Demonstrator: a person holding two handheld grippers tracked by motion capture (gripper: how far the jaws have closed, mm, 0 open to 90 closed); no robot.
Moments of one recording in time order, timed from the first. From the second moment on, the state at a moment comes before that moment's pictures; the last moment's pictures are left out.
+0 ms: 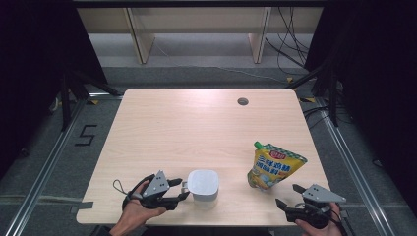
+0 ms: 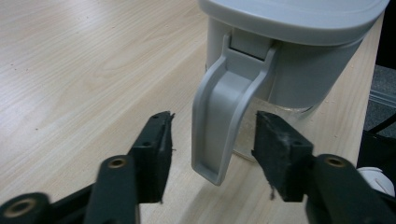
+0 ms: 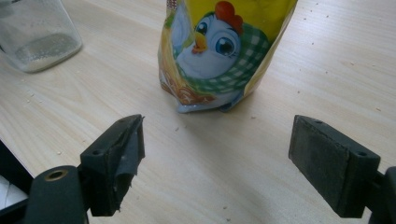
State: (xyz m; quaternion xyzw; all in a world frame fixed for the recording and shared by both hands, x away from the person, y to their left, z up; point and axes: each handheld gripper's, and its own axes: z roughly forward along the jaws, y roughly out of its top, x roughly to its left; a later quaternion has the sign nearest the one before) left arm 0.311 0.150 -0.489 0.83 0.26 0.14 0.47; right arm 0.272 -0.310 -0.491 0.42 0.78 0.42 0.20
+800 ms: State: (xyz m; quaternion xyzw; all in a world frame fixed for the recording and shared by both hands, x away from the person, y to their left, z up) left arm 0.301 0.173 -0.463 0.81 0.29 0.10 0.51; right arm 0.271 -0.305 -0.490 0.41 0.79 0.42 0.19
